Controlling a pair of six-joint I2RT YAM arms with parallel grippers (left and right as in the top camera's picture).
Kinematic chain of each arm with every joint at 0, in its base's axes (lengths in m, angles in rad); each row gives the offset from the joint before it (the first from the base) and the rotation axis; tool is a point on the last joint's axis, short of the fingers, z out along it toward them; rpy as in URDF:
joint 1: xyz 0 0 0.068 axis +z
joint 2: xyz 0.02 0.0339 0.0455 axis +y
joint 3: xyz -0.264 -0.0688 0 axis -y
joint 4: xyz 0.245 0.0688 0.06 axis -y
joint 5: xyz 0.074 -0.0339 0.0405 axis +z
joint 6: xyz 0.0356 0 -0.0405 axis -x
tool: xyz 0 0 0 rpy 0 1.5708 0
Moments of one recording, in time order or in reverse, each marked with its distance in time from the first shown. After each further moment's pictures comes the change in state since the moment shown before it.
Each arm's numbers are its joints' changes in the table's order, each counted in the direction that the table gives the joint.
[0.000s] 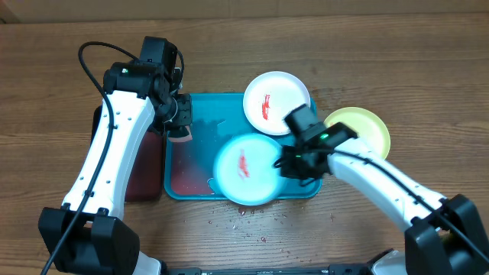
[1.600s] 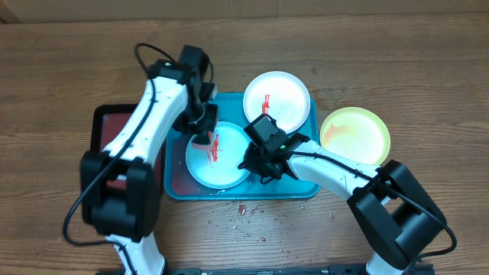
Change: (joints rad) left arm -0.097 0.251 0.000 0.074 -0.076 -0.164; right arm 0.162 0.251 0.014 0.414 -0.047 -0.418
